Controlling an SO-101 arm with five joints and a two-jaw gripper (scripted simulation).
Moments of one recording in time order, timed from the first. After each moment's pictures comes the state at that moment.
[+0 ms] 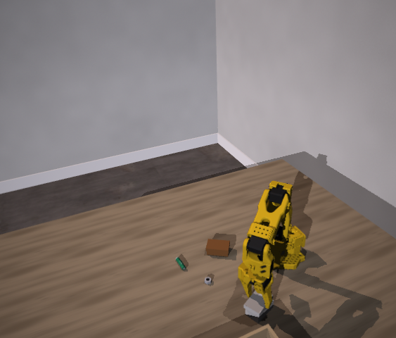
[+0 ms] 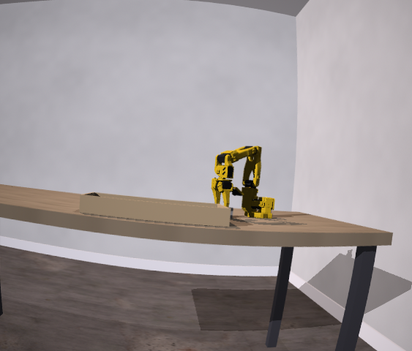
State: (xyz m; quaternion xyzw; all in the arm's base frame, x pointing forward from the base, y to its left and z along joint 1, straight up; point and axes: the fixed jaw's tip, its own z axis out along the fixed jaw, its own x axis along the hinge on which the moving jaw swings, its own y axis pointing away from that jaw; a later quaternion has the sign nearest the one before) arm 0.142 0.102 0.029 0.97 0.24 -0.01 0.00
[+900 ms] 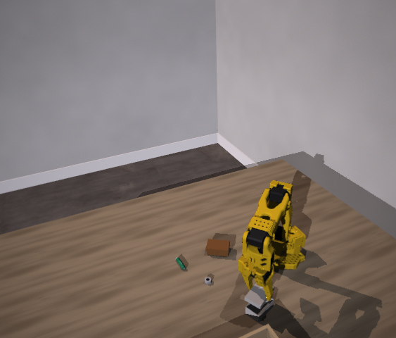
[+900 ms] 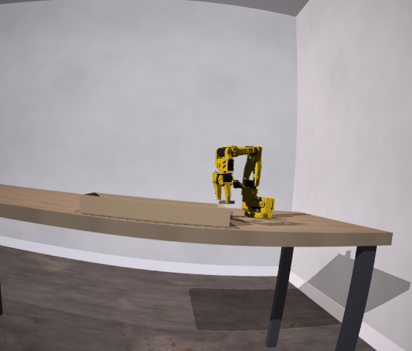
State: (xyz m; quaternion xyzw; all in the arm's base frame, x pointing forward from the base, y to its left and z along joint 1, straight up) arm 0.139 0.099 0.051 0.97 0.24 -0.03 0.01
